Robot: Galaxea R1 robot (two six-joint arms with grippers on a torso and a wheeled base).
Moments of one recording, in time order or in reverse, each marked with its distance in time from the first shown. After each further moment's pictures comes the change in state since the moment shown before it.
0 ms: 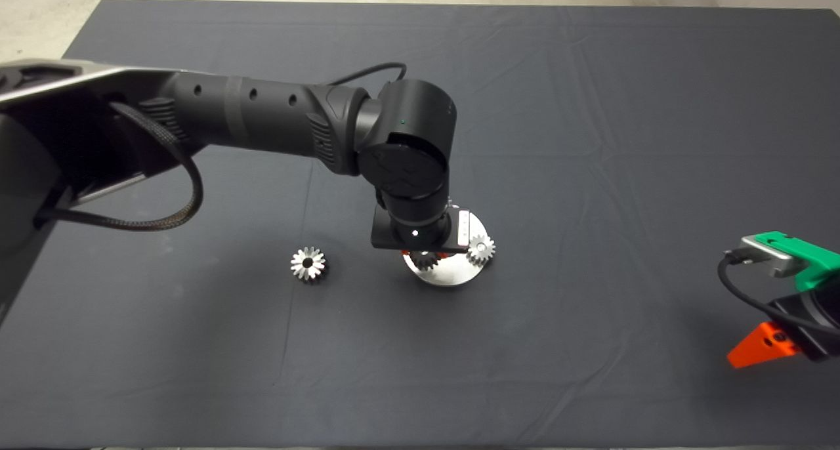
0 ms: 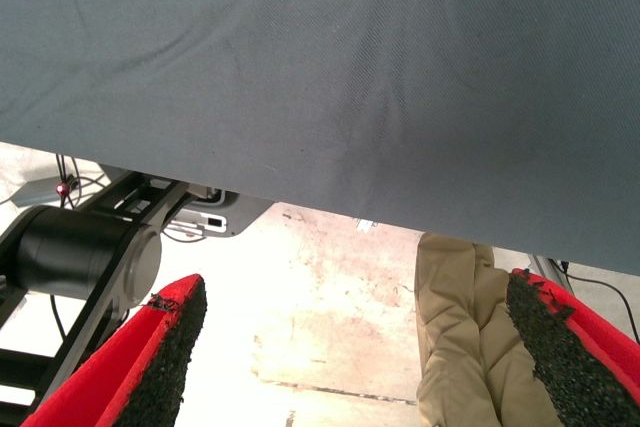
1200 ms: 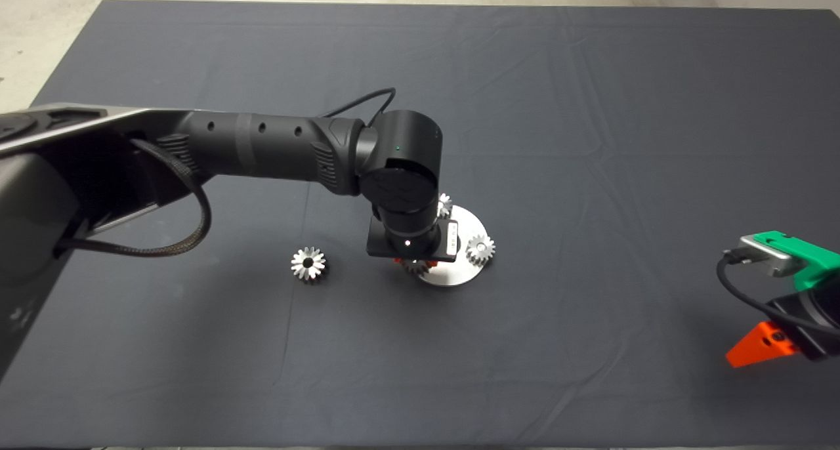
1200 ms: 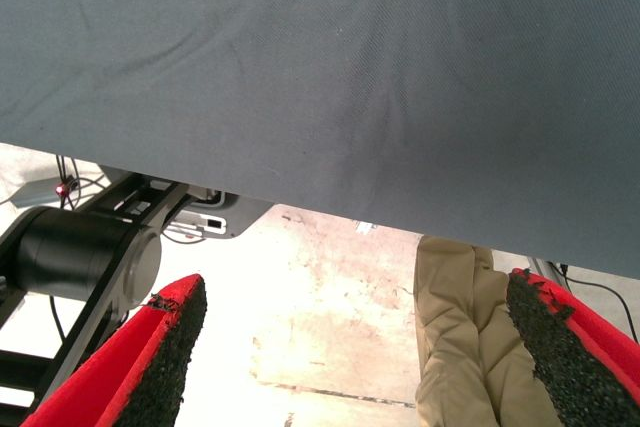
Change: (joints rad) left arm 0.083 -0.003 -0.050 0.063 0.019 0.065; right arm 0.000 0.004 0.000 -0.004 0.000 0.000
